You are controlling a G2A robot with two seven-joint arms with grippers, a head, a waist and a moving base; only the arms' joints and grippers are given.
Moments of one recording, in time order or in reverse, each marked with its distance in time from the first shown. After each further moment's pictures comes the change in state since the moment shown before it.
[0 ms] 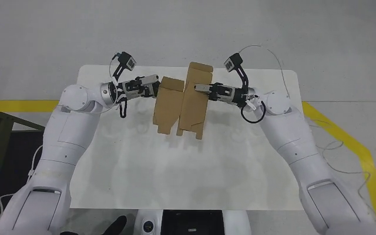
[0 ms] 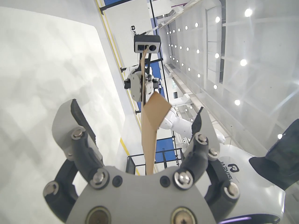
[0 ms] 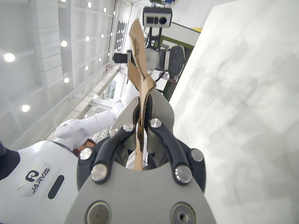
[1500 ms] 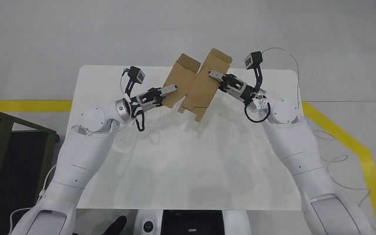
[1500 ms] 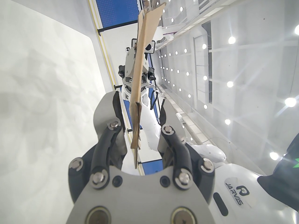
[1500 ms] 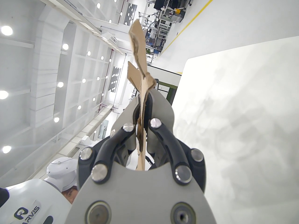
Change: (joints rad) left arm 0.196 -0.018 0.001 -0.247 0.036 0.044 0.293; right arm -0.131 0.021 0.121 -0.151 -0.121 0.054 -0.268
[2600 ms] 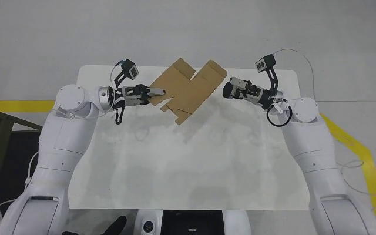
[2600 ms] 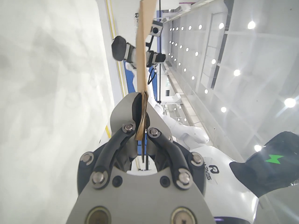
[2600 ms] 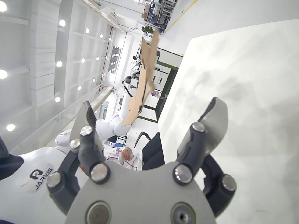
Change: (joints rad) left arm -0.159 0.031 -0.079 0.154 0.016 0.228 -0.424; right arm 0.007 0.052 0.139 0.058 0.040 -0.022 0.400
